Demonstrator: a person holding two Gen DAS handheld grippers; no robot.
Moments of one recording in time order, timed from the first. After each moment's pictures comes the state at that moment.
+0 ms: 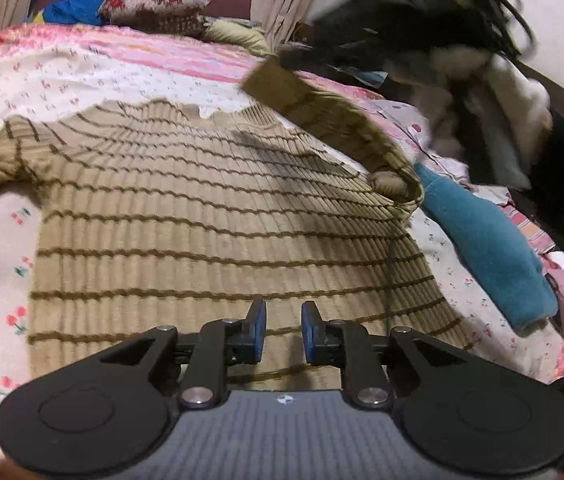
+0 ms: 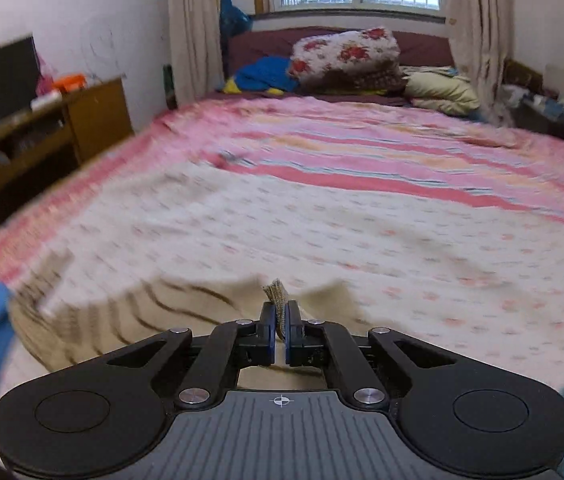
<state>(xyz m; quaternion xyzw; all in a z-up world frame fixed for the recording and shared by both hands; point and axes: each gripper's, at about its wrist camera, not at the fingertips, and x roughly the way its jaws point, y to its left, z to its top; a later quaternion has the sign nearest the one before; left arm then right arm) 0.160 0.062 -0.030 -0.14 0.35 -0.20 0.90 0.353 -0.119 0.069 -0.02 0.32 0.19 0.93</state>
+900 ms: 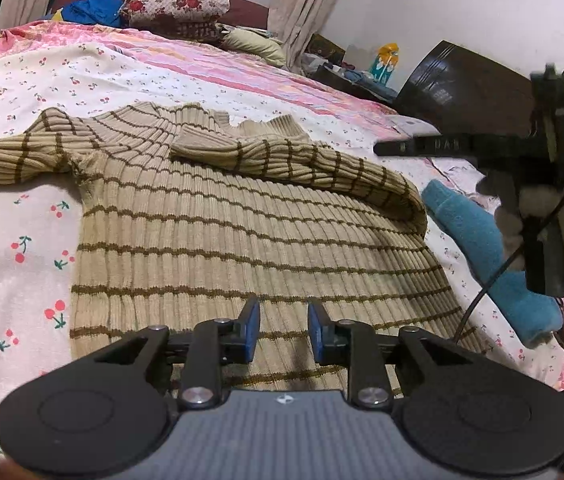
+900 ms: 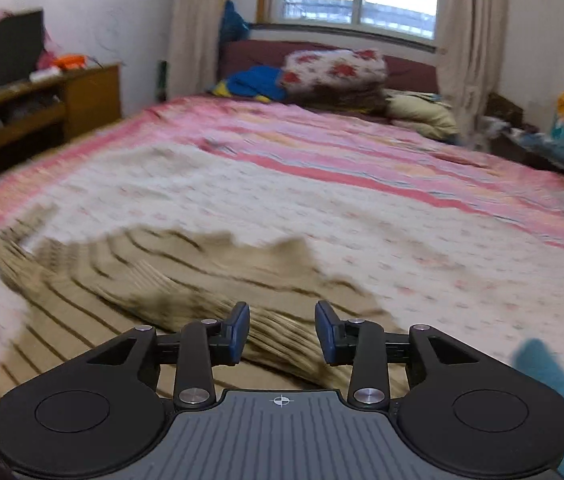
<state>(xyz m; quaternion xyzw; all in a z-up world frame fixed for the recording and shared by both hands) 0.157 0.083 -0.039 -0.16 0.35 -0.18 0.91 0.288 -0.176 0.036 -0.11 0.30 0.14 0.94</state>
